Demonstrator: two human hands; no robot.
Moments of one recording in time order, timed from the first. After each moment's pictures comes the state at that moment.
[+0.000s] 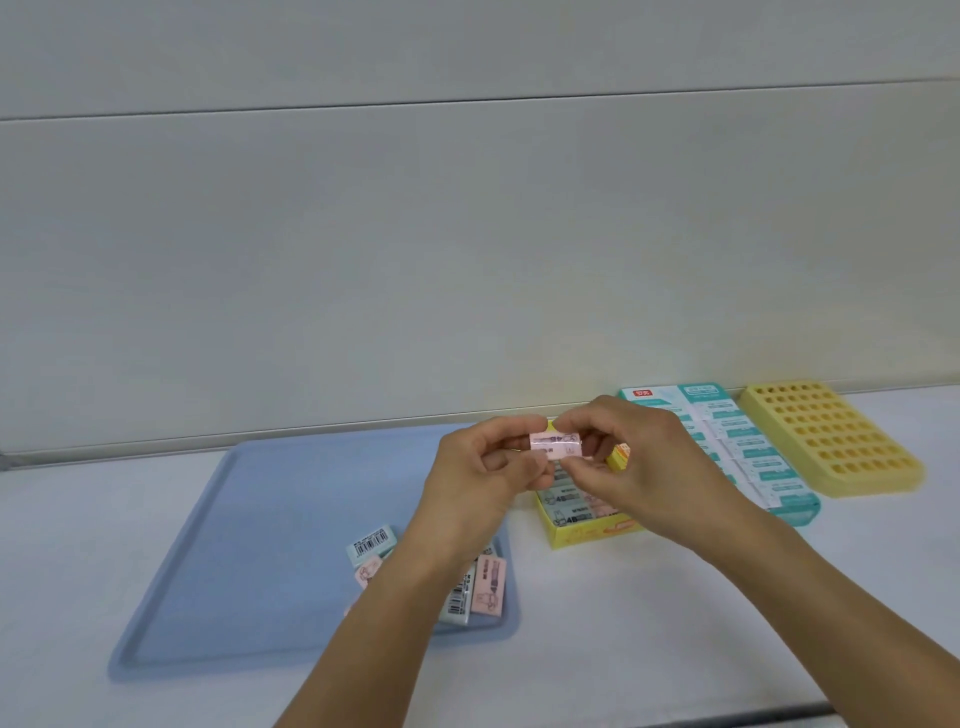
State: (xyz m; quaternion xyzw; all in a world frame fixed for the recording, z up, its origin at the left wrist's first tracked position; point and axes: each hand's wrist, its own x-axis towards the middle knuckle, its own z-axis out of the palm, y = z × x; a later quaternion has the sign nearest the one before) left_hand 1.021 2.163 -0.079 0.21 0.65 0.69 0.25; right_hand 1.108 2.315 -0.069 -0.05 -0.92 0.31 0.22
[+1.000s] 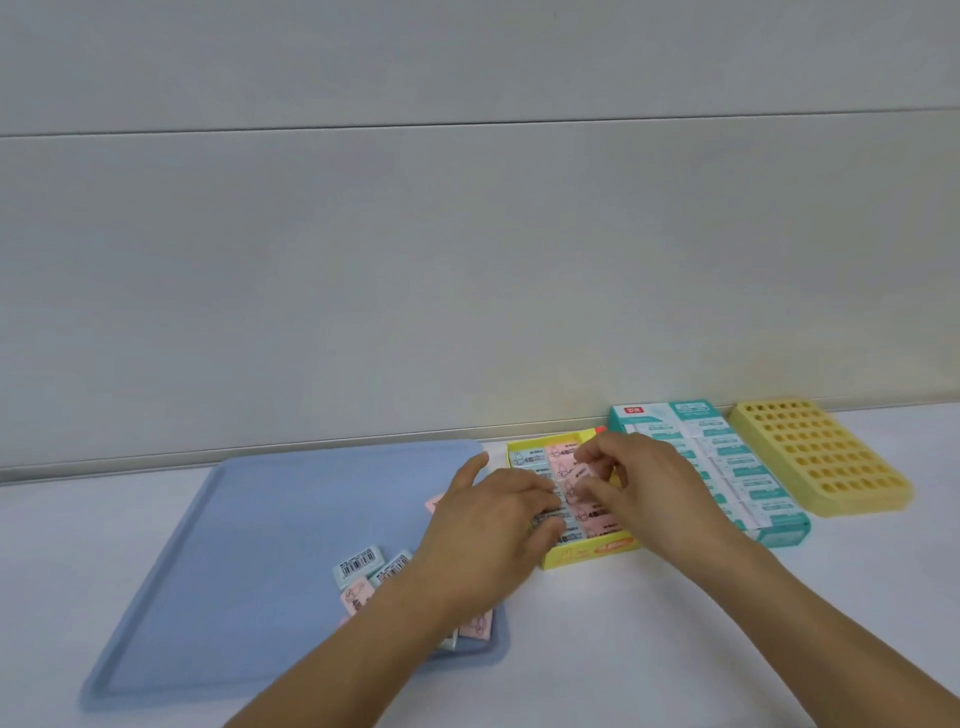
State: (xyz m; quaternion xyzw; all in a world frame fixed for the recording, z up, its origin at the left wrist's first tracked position) left_hand 1.014 2.174 -0.108 0.53 0.84 0.15 0.01; right_hand 1.100 2.337 -0.095 -0.19 -0.95 0.21 0.16
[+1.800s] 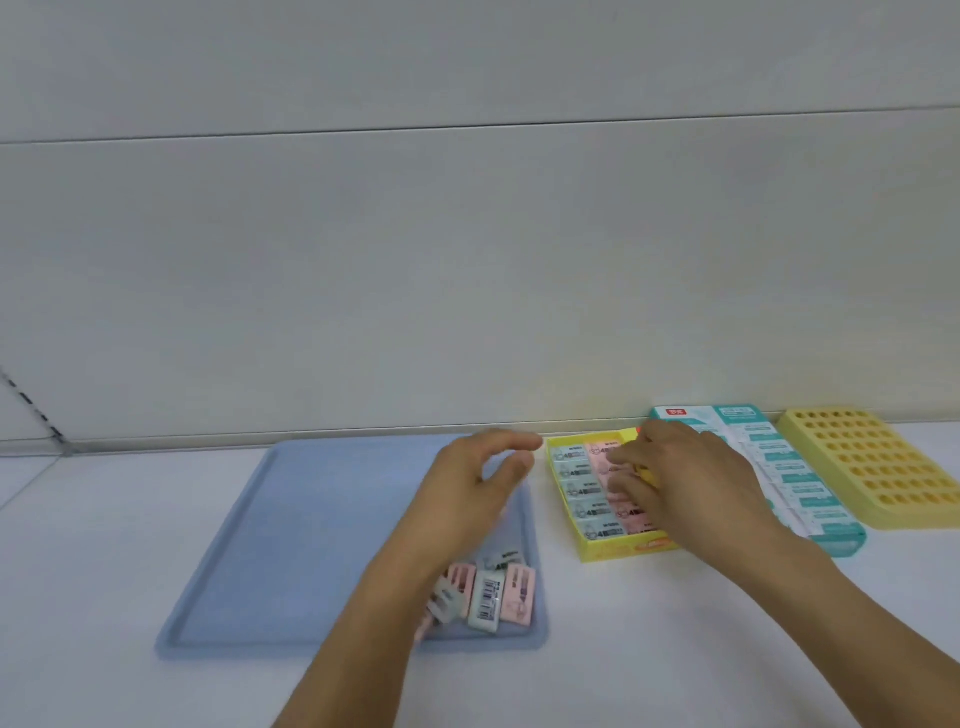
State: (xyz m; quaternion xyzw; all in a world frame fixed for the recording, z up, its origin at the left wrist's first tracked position) left_hand 0.996 2.137 -0.087 0.36 0.80 0.46 0.11; right_hand 1.101 2.326 -0.081 -0.13 -0.98 0.01 0.13
